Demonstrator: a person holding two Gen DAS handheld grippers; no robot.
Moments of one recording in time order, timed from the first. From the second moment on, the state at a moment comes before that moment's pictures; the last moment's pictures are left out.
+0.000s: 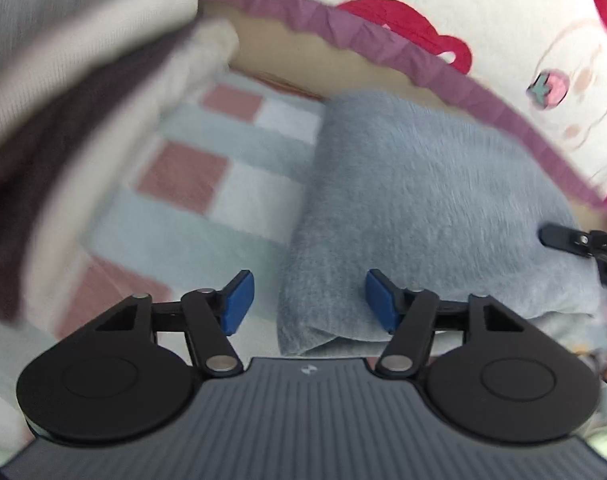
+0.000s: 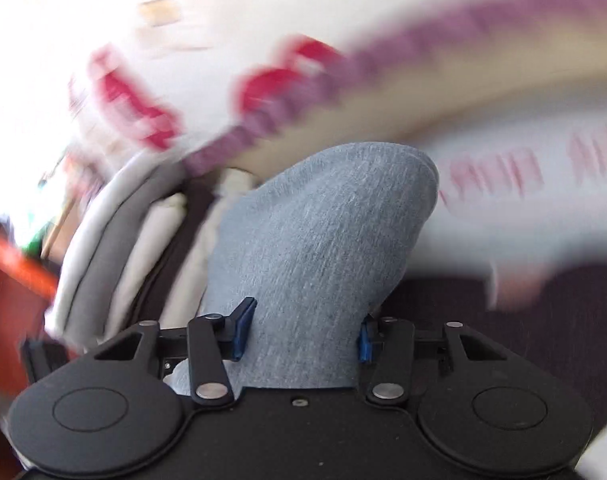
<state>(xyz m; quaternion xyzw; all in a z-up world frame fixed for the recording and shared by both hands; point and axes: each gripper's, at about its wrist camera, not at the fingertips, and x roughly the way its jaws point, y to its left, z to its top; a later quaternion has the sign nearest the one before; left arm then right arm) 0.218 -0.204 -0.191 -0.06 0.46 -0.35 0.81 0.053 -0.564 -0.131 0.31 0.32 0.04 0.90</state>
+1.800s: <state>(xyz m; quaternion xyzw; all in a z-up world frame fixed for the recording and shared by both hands) 0.275 -0.283 -0.237 -0.18 0.44 -0.38 0.79 0.042 -0.627 -0.178 0.39 0.33 -0.15 0.85</state>
